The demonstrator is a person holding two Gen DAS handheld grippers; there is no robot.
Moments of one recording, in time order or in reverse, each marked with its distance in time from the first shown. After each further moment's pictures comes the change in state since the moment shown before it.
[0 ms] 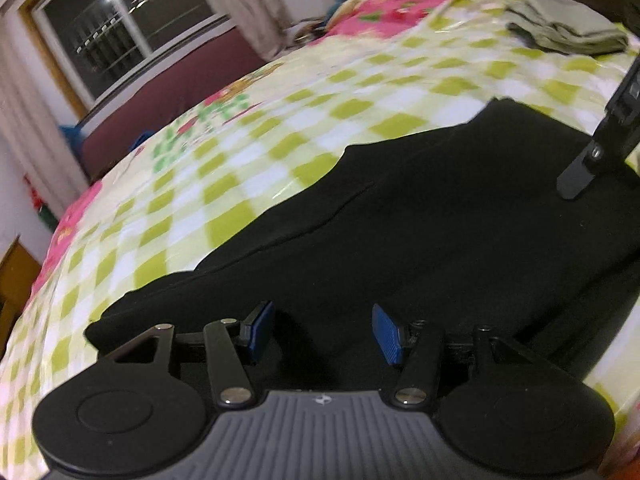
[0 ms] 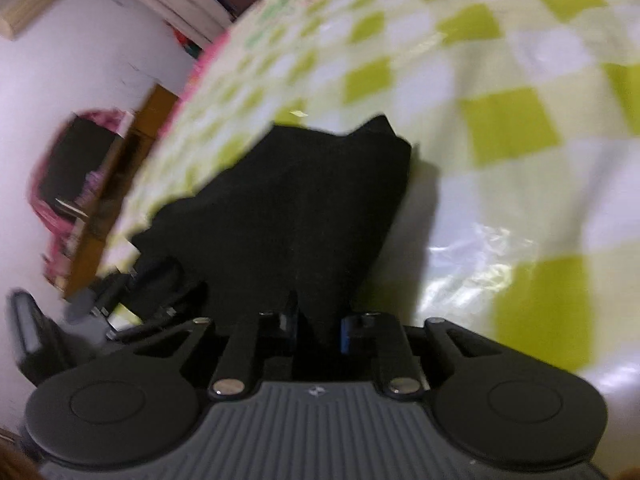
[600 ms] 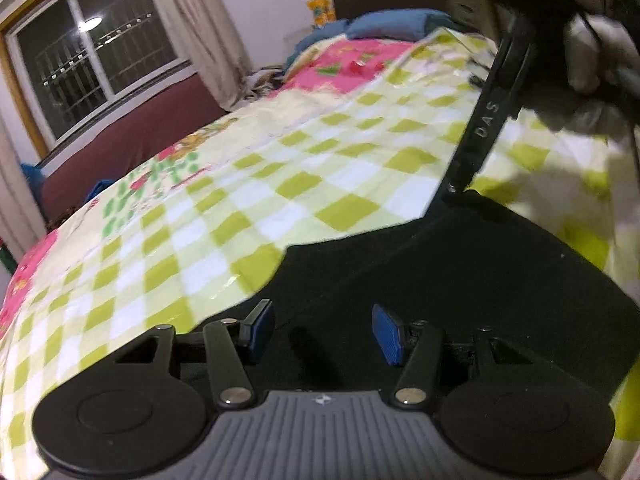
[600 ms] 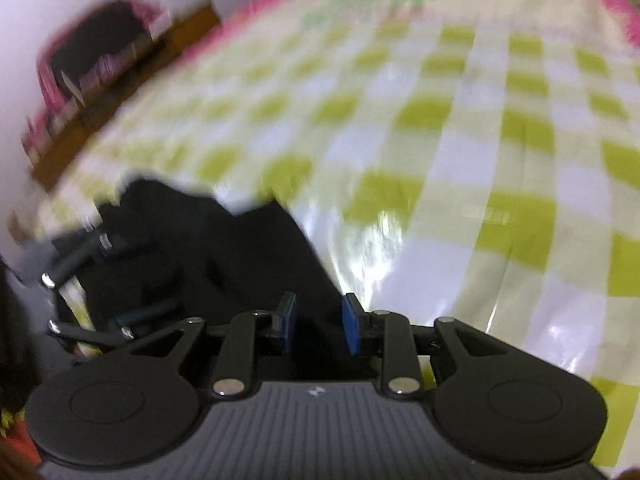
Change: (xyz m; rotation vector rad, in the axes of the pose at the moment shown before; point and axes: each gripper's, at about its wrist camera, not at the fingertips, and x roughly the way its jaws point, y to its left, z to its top) left arm 0.025 -0.016 0.053 0.017 -0.140 -0.140; right arm 0.033 0.028 0.102 -0.473 0.205 -0.097
